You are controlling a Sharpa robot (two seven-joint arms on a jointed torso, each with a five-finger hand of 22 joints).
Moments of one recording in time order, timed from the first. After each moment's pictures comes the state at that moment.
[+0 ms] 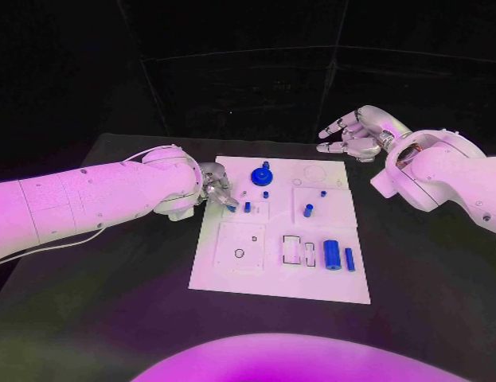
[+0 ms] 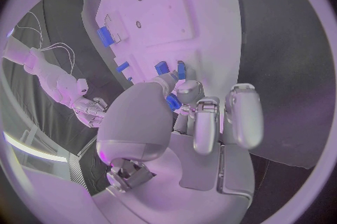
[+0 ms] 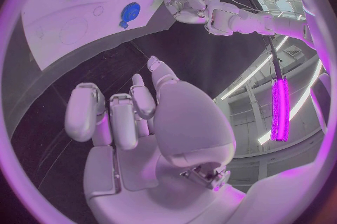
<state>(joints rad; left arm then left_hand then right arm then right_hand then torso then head) 1.23 -0.76 -0.10 1.42 -1.08 0.03 -0.51 1.28 -0.03 0.40 0.14 0.08 0.89 0.06 0.59 0.62 1.29 -0.02 1.10 1.00 1.47 -0.07 1.57 1.31 0.05 1.47 0.03 1.35 1.30 1.26 -0.75 -0.01 1.41 -0.99 -0.35 -0.04 1.36 0.00 0.01 0.03 0.30 0.91 0.16 0.16 0.07 1.32 0.07 1.24 1.24 1.46 0.00 1.45 1.31 0.06 1.39 0.10 1.37 1.15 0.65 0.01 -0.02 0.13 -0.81</state>
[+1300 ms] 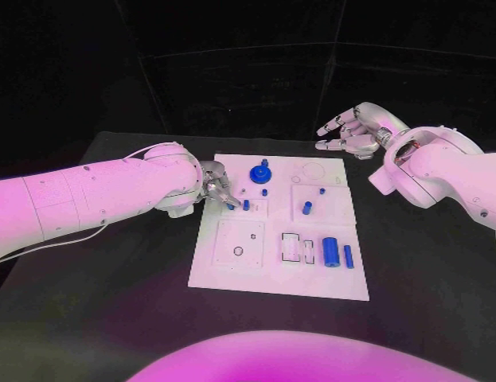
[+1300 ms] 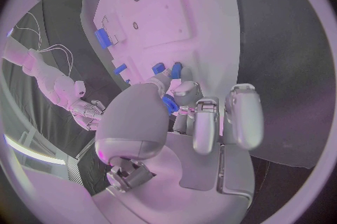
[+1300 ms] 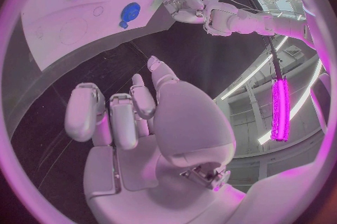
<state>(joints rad) 1.23 -0.73 -0.10 1.38 -1.09 0.06 -0.51 1.19 -0.05 0.30 0.14 0.06 0.91 0.03 0.66 0.65 1.30 -0.04 1.12 1.01 1.47 -0.08 1.57 1.31 0.05 1.47 0.03 1.35 1.31 1.26 -0.75 -0.01 1.41 -0.99 -0.34 -0.04 1.36 0.00 0.01 0.03 0.30 0.91 0.16 0.16 0.07 1.32 0.07 1.24 1.24 1.46 0.00 1.44 1.31 0.06 1.39 0.10 1.37 1.15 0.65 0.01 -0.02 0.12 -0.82</state>
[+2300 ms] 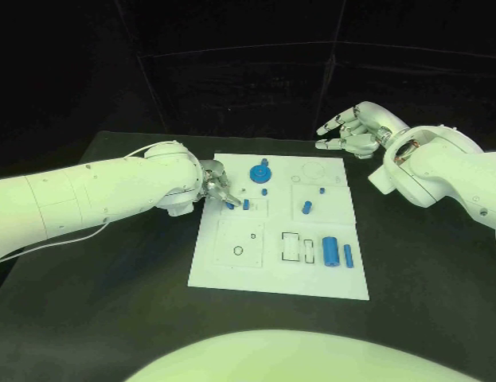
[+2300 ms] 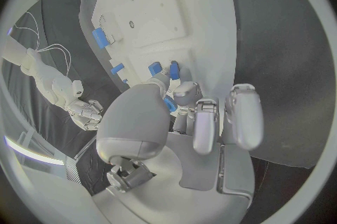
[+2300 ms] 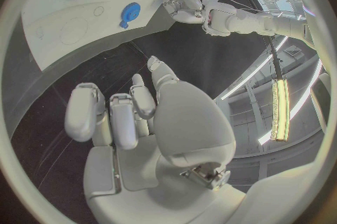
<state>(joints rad) 1.23 -0.72 -0.11 1.36 -1.09 0.06 -0.51 1.14 -0.04 0.16 0.21 0.06 0.92 0.03 0.67 0.66 1.30 -0.04 1.13 1.01 1.47 -0.09 1.57 1.31 0.05 1.47 0.03 1.35 1.31 1.26 -0.75 -0.01 1.41 -0.99 -0.34 -0.04 1.36 0.00 0.01 0.03 0.30 0.91 0.16 0.16 0.07 1.32 0.07 1.24 1.24 1.46 0.00 1.44 1.31 0.06 1.39 0.10 1.37 1.15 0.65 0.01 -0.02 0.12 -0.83</state>
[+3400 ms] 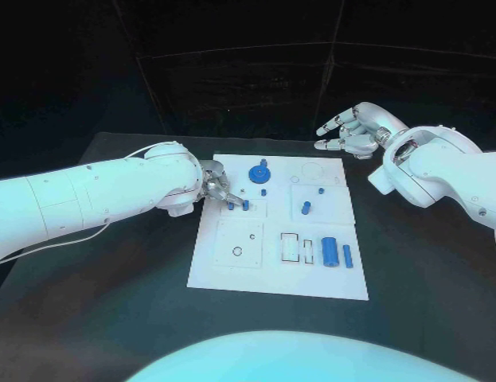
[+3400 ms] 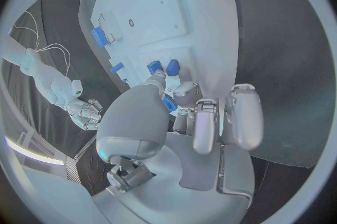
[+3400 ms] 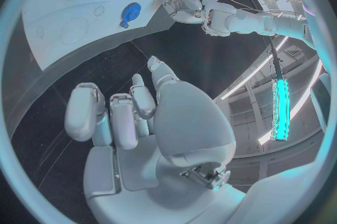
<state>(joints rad) 1.23 -0.72 -0.11 1.35 -1.09 0.06 -0.51 1.08 -0.02 0.00 0.29 0.05 0.92 0.03 0.68 0.67 1.30 -0.04 1.13 1.01 1.47 -0.09 1.57 1.31 0.05 1.47 0.03 1.35 1.31 1.26 -0.75 -0.01 1.41 -0.99 -0.34 -0.04 1.36 0.00 0.01 0.03 0.30 0.91 0.16 0.16 0.07 1.32 0.07 1.24 1.24 1.46 0.00 1.44 1.31 0.06 1.39 0.10 1.36 1.15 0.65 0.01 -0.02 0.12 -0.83</state>
